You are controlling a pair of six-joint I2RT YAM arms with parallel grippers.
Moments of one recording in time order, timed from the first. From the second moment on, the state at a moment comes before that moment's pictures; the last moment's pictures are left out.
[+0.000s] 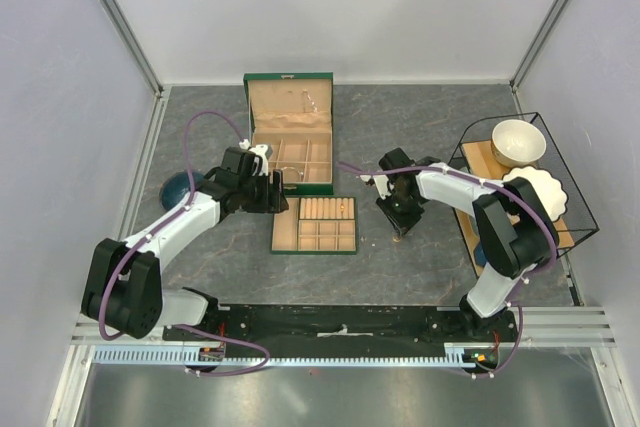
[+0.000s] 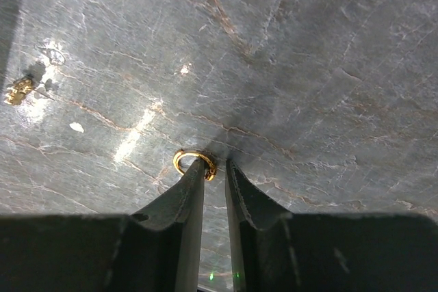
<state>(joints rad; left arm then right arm) -0.36 1.32 0.79 -0.36 0.17 -0.29 0.49 1.71 1.03 -0.75 -0.10 -0.12</state>
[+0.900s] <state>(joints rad) -0.36 1.32 0.80 -0.28 0.44 -0.32 0.48 1.69 1.40 -0.83 -0.13 -0.10</state>
